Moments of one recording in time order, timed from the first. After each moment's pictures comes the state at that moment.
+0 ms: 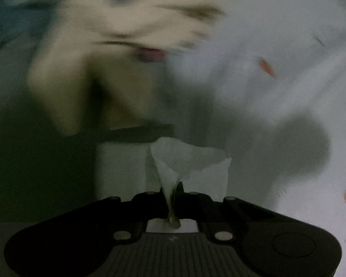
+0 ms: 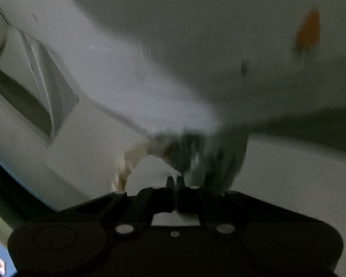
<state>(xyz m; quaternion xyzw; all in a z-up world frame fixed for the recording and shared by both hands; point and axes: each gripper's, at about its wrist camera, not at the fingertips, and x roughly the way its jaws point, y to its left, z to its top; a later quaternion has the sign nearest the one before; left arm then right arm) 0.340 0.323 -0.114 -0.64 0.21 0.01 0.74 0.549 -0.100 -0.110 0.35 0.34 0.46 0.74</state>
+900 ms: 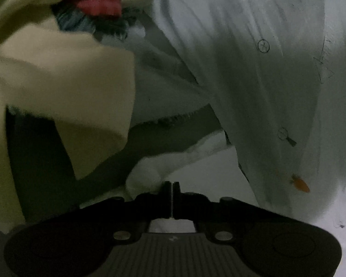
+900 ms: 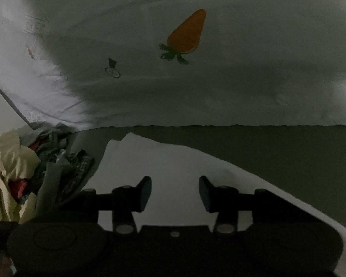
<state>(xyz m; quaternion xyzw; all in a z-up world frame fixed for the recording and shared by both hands) 0.468 0.296 -0.176 -0.45 0.33 0.08 0.83 0.565 -0.099 -0.156 0.15 0.40 0.23 0.87</state>
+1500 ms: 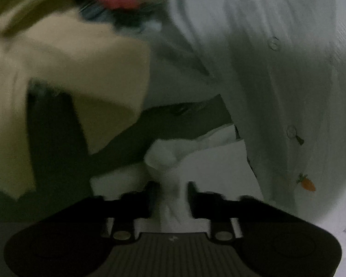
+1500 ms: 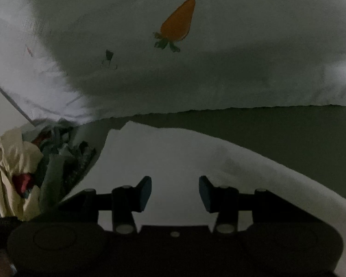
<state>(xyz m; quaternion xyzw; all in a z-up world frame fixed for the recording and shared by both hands) 0.479 0.279 -0.176 -0.45 0.36 0.11 0.81 0.555 -0.104 -0.164 0.16 0.42 0.23 0.87</state>
